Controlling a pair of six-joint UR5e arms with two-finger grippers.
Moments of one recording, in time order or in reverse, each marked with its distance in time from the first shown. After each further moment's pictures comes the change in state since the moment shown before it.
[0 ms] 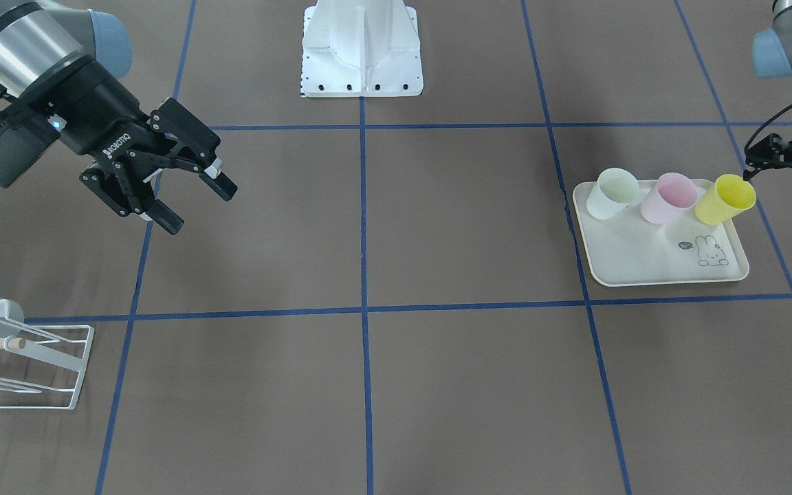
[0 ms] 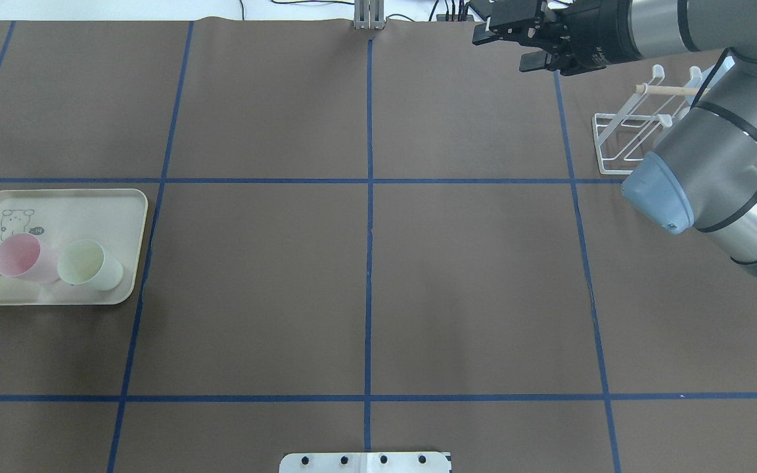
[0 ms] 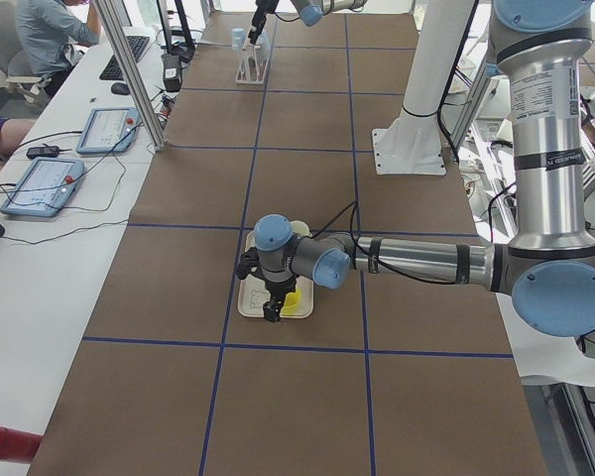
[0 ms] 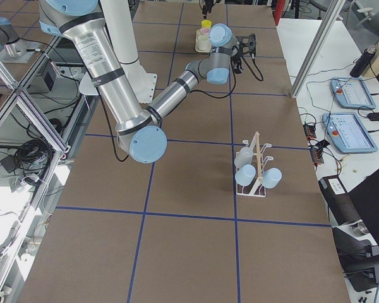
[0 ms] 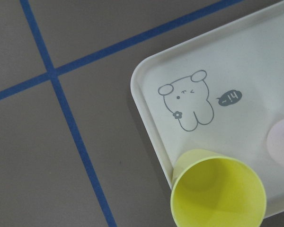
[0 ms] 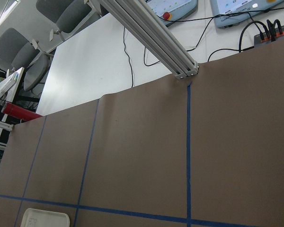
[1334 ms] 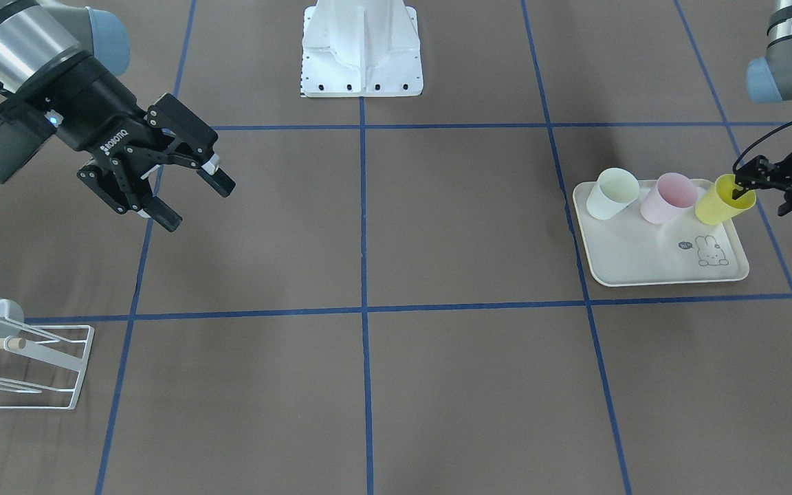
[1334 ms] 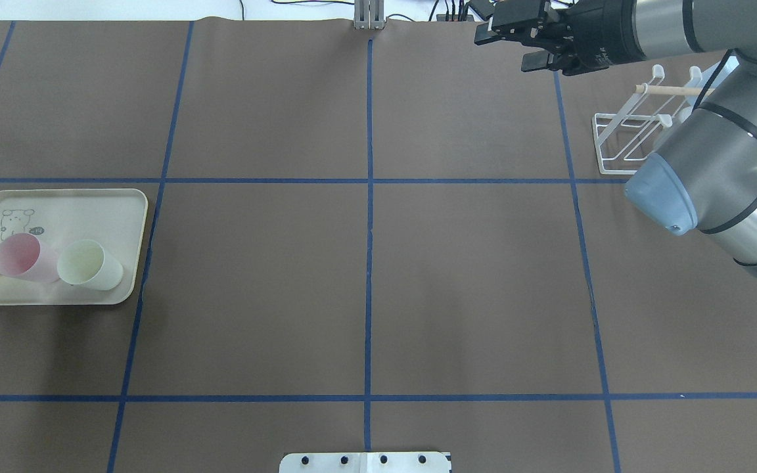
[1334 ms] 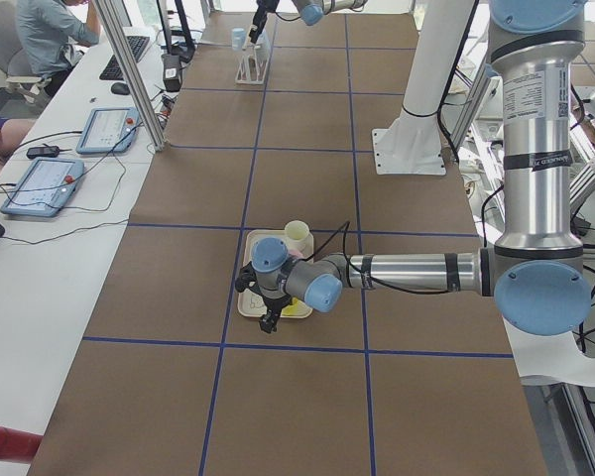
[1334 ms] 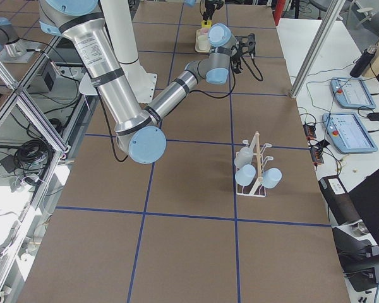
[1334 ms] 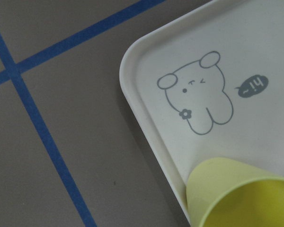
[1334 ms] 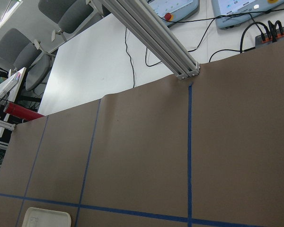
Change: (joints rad) left arm 0.029 -0.038 0.160 -0.192 -0.021 -0.006; right arm 0.001 -0.005 0.010 0.003 0.001 -0.001
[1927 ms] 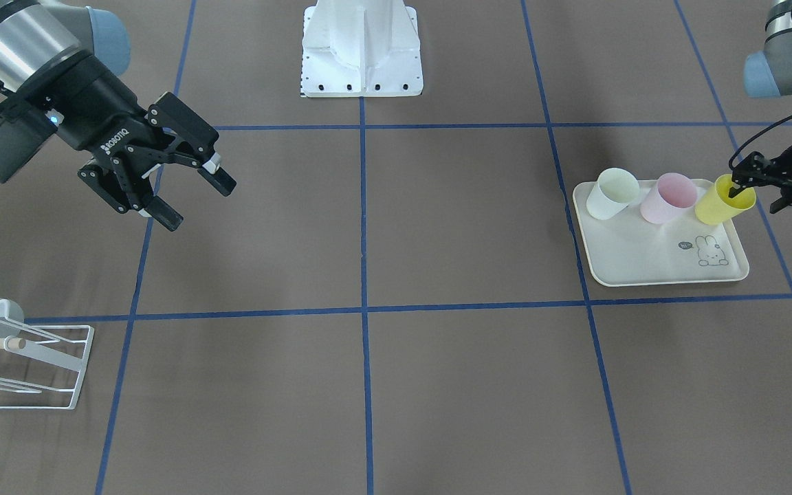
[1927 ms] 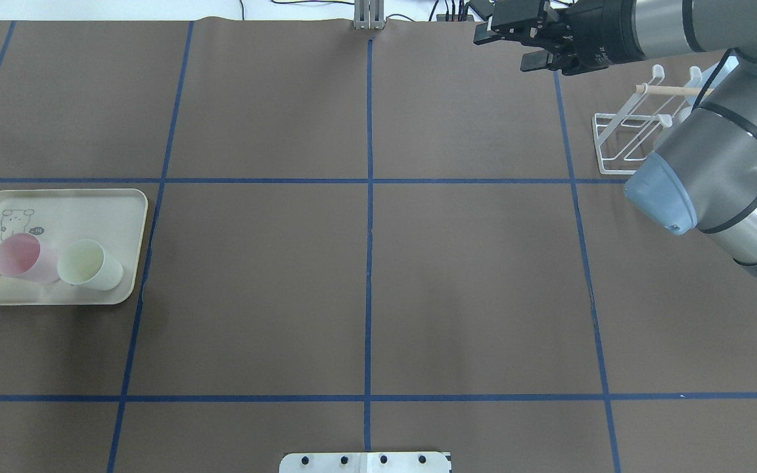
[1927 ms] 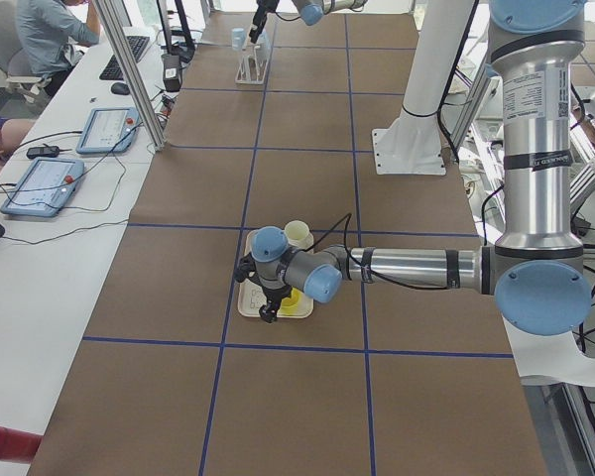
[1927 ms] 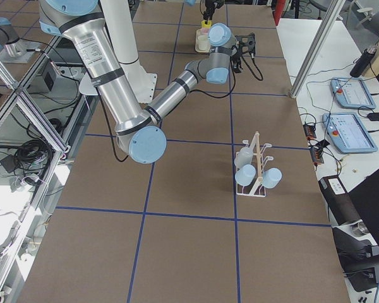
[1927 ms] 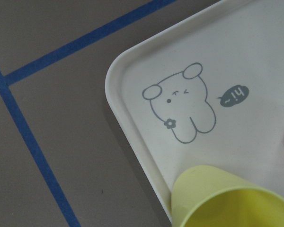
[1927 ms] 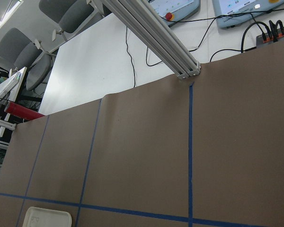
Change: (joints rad) left arm 0.001 0.004 -0.085 0.083 -0.004 0.000; right arm 0.000 0.001 -0.001 0.000 0.002 0.000
